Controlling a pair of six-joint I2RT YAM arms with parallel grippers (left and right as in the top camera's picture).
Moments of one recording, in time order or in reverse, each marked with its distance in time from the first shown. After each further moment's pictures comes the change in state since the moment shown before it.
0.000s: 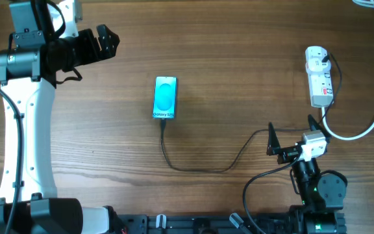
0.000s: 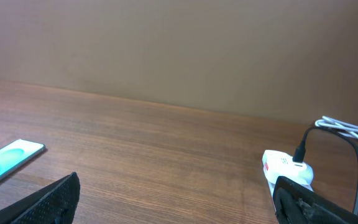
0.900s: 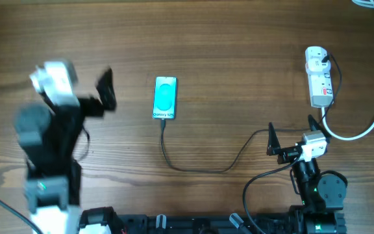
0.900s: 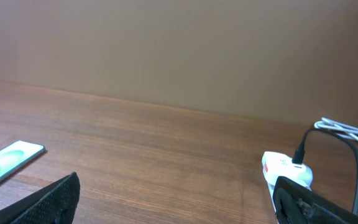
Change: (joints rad) left arm -0.010 -0.801 -0.890 0.774 -0.131 0.053; right arm 0.000 -0.006 0.000 0.000 0.000 0.000
